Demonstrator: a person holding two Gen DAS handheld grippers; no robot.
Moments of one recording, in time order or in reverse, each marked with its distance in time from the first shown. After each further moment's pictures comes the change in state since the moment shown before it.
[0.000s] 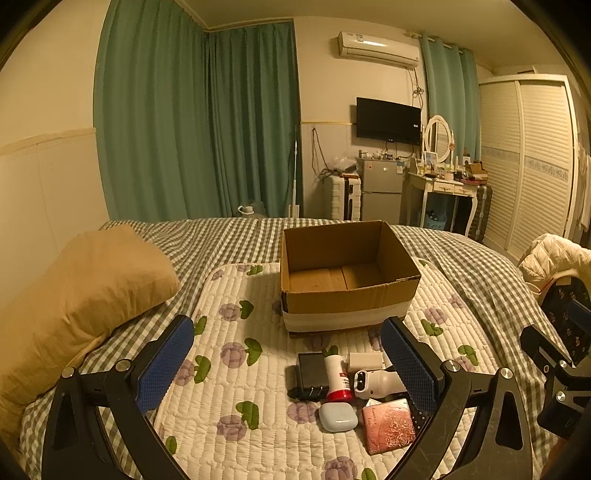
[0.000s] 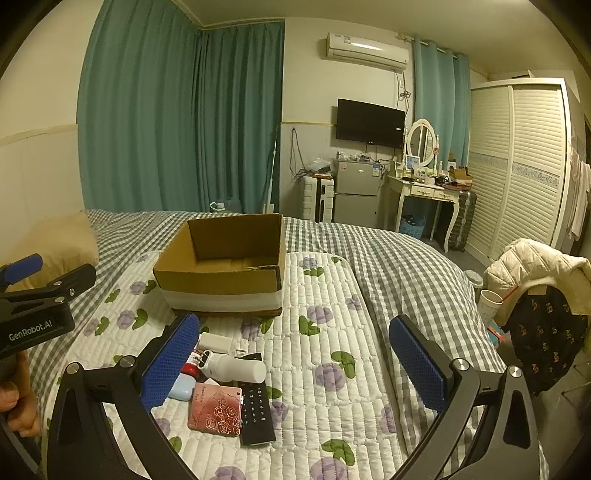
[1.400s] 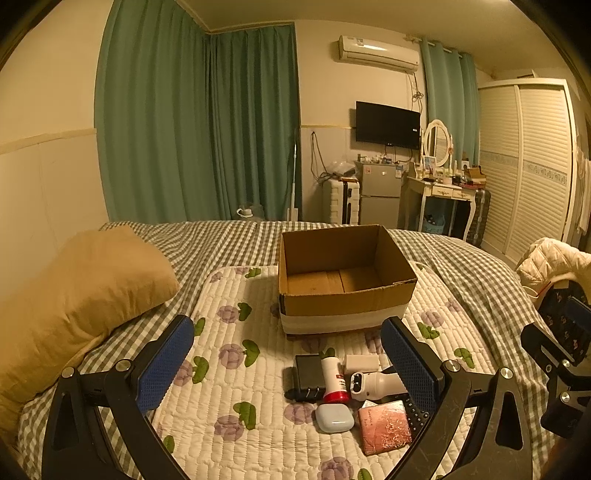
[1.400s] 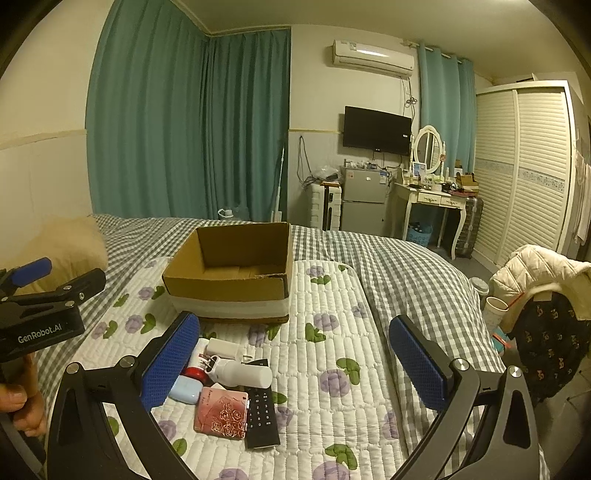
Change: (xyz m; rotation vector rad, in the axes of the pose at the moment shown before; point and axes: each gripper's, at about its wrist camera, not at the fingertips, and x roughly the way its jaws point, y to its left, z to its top) left arm -0.007 -0.001 0.002 -0.006 -0.012 -0.004; right arm -0.006 0.000 -0.001 -0.014 -0.037 0.030
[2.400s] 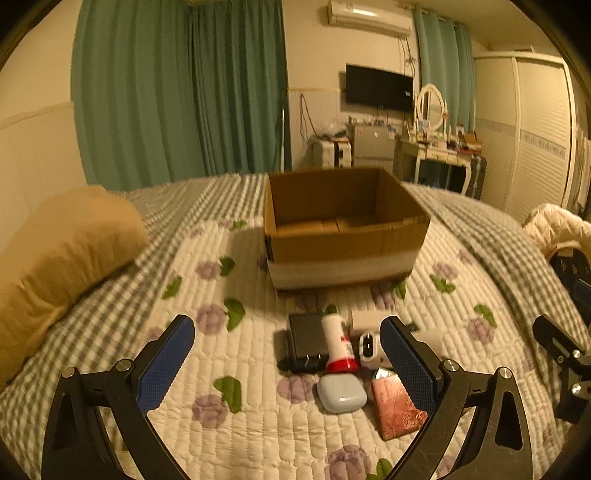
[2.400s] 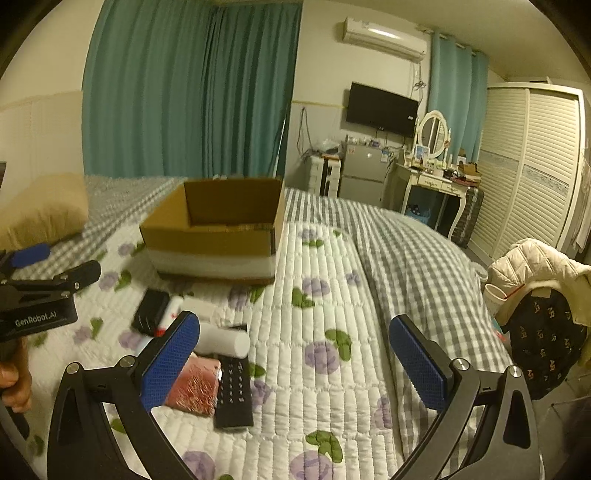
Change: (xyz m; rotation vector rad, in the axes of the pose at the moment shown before) left arm 0.067 -0.008 -0.050 0.041 0.149 -0.039; right arm 0.049 -0.009 -0.042 -0.074 0.146 -0.021
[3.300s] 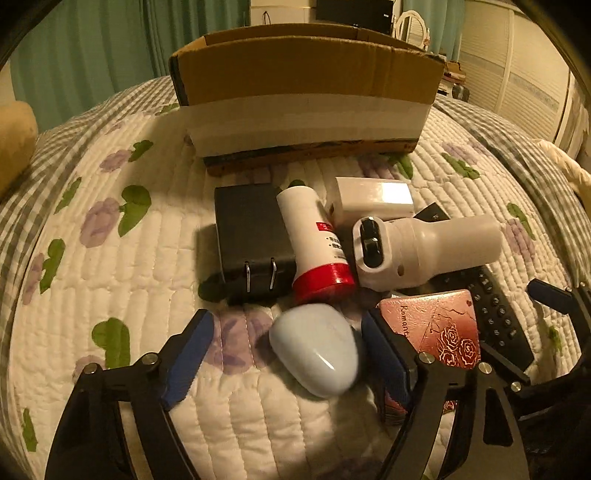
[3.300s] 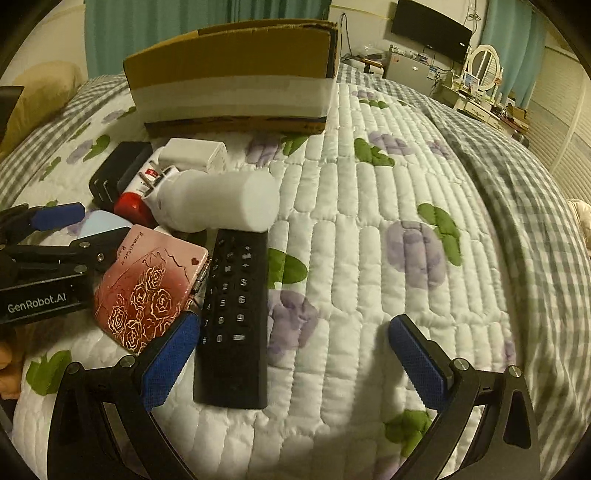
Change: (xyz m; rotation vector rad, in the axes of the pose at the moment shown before) left arm 0.117 -0.027 -0.067 0.072 0.315 -0.121; right arm 0.131 0.028 -0.076 -0.064 0.358 0.105
